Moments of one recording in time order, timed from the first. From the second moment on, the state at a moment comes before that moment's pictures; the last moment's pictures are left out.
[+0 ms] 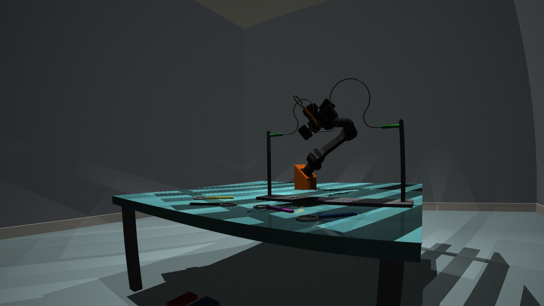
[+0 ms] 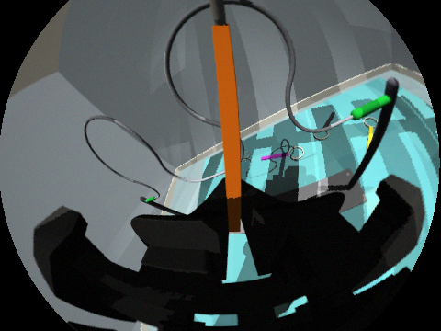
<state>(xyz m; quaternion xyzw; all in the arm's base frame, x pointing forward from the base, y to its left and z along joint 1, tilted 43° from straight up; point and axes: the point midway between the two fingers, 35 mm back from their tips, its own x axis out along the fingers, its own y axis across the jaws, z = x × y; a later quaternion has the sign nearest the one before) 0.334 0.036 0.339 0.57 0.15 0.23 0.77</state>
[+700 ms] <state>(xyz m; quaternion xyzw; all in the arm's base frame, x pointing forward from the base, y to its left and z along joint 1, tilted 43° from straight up) 0.331 0.039 0.369 0.73 0.11 0.27 0.62</state>
